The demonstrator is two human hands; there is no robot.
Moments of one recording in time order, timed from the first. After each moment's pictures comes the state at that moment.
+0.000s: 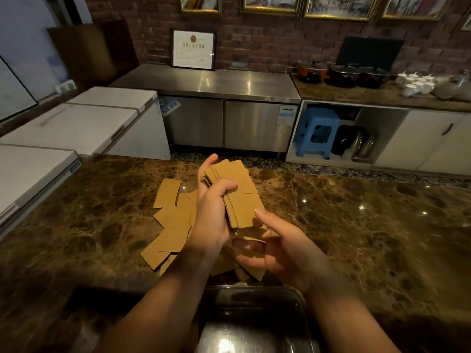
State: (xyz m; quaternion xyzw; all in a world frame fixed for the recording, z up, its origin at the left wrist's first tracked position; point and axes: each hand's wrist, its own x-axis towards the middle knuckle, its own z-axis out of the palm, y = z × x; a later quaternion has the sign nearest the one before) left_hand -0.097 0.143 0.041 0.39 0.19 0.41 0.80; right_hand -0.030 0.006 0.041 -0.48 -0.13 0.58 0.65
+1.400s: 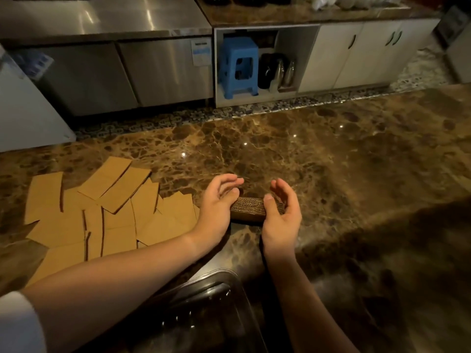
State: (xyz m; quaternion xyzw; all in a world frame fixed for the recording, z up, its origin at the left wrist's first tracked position) left_hand 0.012 0.064 -0.081 0.64 0.20 0.15 0.72; right_hand 0.040 -0.058 -0.096 -0.69 0.00 -0.02 0.72
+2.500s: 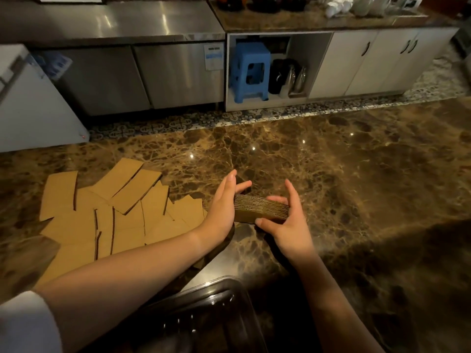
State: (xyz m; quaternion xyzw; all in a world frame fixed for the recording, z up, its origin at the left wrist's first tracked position) left_hand 0.023 0.075 -0.082 0.63 0.22 0.09 0.74; right_hand 0.062 -0.084 -0.092 -0.72 -0.13 0.18 0.65
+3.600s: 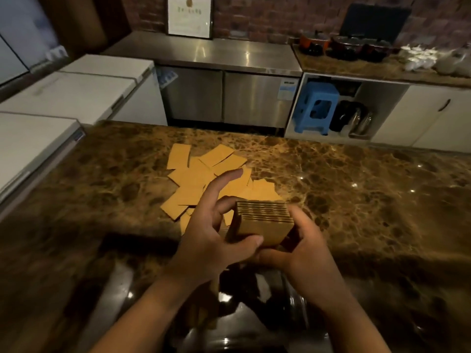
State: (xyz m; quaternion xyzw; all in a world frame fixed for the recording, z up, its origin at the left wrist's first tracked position) left_hand -0.249 0.067 0.040 0.69 0.10 0.30 0.65; right_hand -0.132 -0.071 0.044 -0.62 -0.39 0.30 0.61
